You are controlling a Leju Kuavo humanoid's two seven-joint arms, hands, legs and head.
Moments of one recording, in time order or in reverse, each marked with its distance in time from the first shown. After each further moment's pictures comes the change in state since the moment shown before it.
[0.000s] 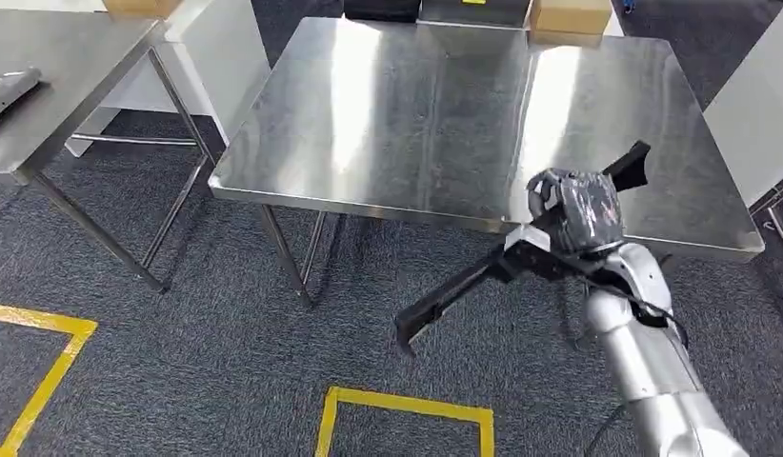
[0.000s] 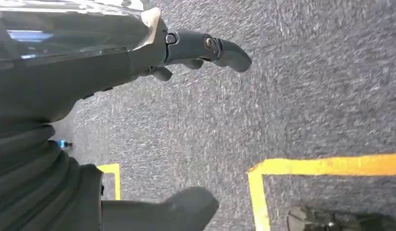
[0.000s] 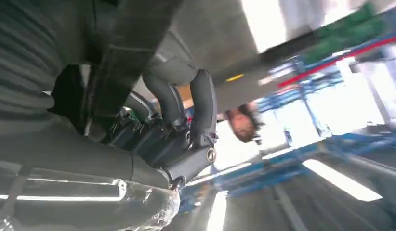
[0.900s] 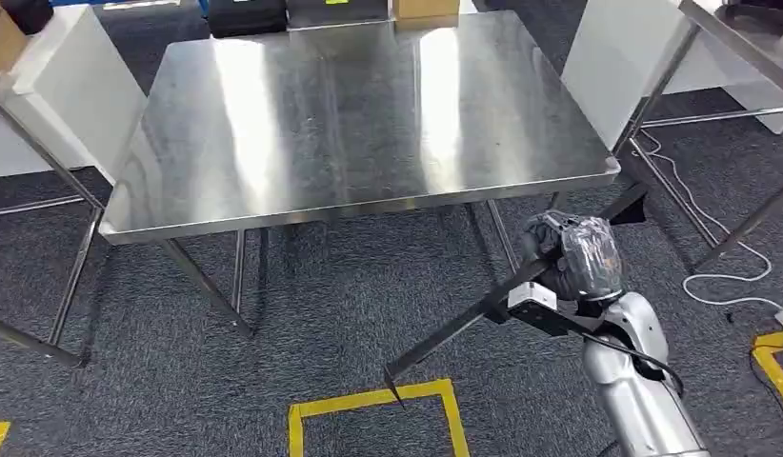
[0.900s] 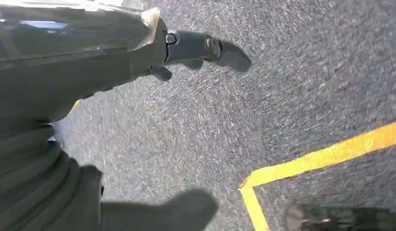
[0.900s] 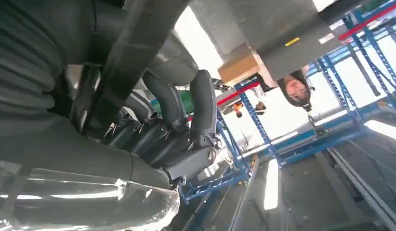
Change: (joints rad) left arm 0.003 -0.003 -0.008 0.000 0.033 0.006 0.003; right arm 0.284 -0.005 -0.037 -0.247 -0.101 -0.034 -0.101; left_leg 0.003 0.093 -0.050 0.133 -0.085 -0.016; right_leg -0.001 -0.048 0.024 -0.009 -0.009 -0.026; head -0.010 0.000
